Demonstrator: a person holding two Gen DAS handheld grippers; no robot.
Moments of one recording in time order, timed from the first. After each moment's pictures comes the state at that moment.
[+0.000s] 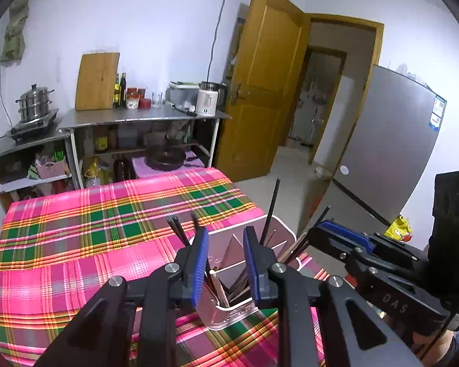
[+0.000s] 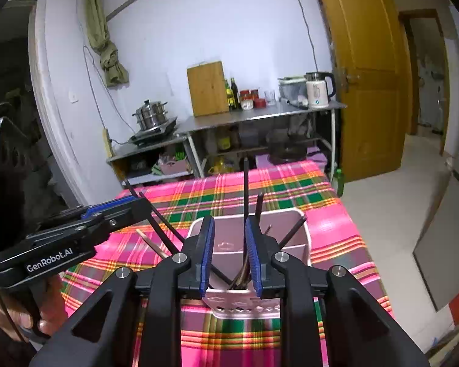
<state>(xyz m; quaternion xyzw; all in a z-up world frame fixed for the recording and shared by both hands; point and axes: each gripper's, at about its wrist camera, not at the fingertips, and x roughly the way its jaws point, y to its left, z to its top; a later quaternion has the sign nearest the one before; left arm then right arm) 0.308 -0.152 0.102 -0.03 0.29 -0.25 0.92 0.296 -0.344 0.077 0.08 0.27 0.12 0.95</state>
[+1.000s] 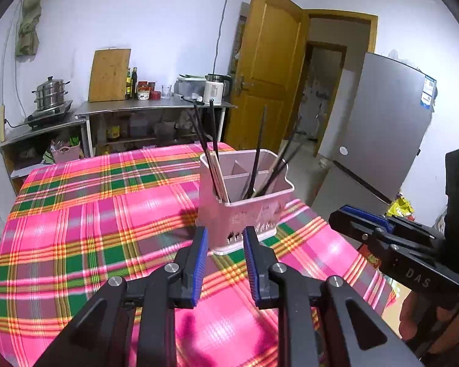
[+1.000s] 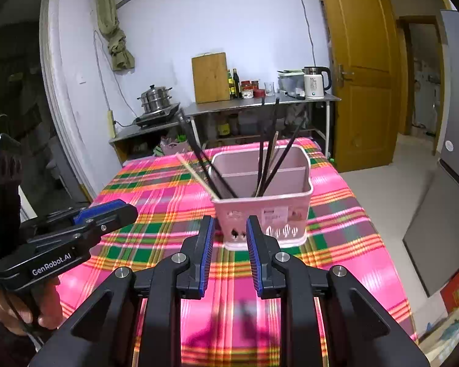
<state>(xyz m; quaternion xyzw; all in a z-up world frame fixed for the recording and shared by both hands) 0.186 -0.109 0.041 -0.01 0.30 -0.23 0.93 0.180 -0.319 0.037 0.05 0.29 0.11 0.95</state>
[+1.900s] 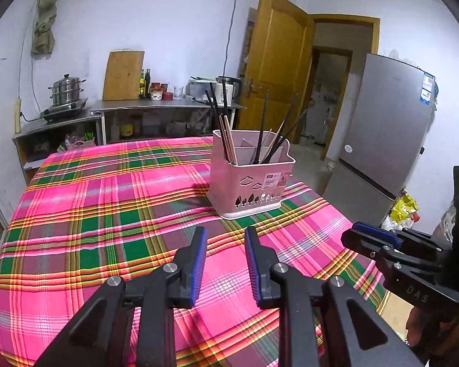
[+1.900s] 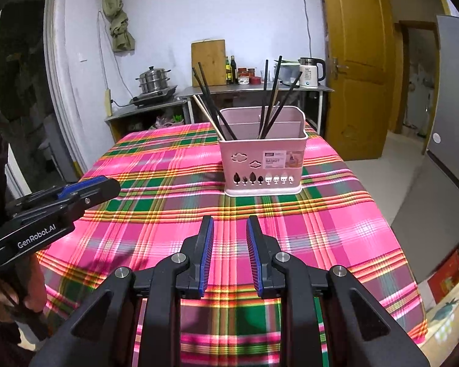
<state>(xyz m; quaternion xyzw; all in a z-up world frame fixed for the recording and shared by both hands) 0.119 -0.084 0.012 -0.02 0.28 -0.21 0.94 0.113 -0.303 0.002 0.02 0.31 0.09 0.95</state>
